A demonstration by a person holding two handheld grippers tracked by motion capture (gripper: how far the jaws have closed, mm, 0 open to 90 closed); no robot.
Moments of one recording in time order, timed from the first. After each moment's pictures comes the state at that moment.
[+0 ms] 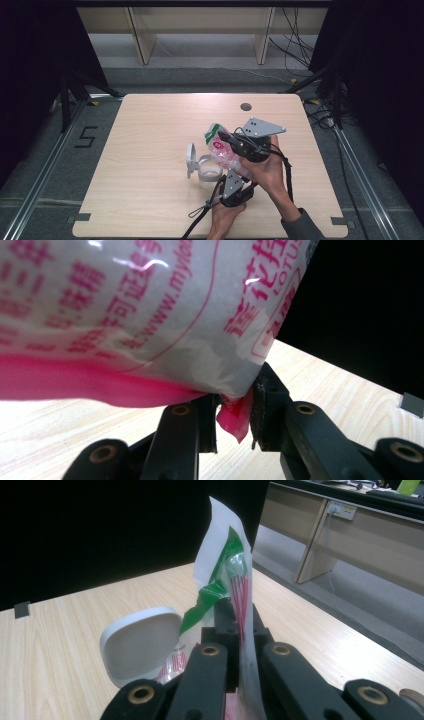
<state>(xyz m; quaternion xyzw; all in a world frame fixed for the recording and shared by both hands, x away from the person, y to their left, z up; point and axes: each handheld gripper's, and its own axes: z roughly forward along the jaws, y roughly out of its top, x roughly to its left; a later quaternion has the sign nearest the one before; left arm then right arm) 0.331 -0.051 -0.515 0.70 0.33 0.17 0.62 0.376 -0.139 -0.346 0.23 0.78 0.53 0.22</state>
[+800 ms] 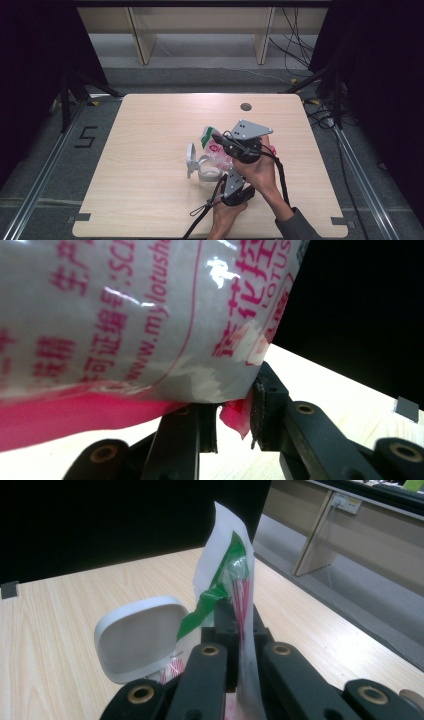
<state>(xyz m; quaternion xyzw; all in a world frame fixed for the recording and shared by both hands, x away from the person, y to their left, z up) 0.333 -0.054 -0.516 0.70 0.33 0.16 0.62 0.378 -0.122 -0.353 0.22 0.81 0.50 0.23</state>
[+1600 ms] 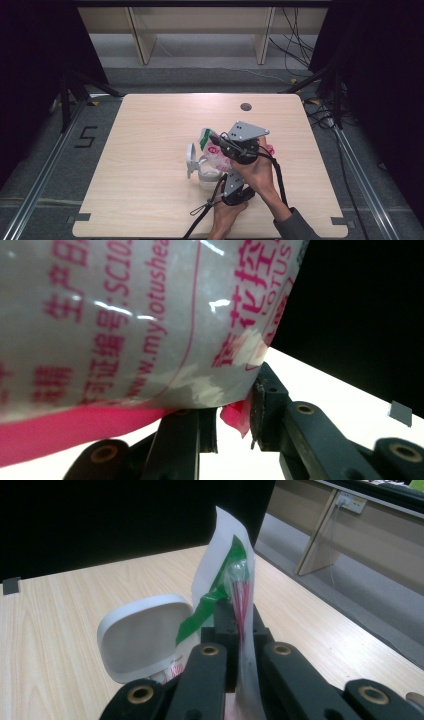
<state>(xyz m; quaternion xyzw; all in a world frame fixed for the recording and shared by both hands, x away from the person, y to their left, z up) 0.335 -0.055 -0.516 0.69 0.33 0.15 0.63 0.378 -0.116 -0.357 0.21 0.81 0.50 0.23</state>
